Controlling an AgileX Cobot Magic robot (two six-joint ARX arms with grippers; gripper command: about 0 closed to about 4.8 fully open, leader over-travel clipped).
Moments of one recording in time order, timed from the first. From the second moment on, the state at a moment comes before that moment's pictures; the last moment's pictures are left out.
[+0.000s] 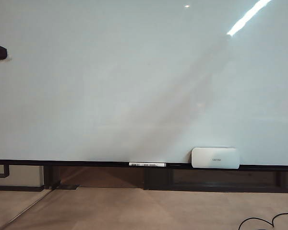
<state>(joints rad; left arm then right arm) -0.30 0.01 0.01 0.06 0.49 -0.28 -0.08 0.62 0.61 0.20 -0.09 -0.12</state>
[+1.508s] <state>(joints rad) -0.30 0.01 0.01 0.03 0.32 -0.08 -0.84 1.92 1.00 0.69 -0.68 -0.03</state>
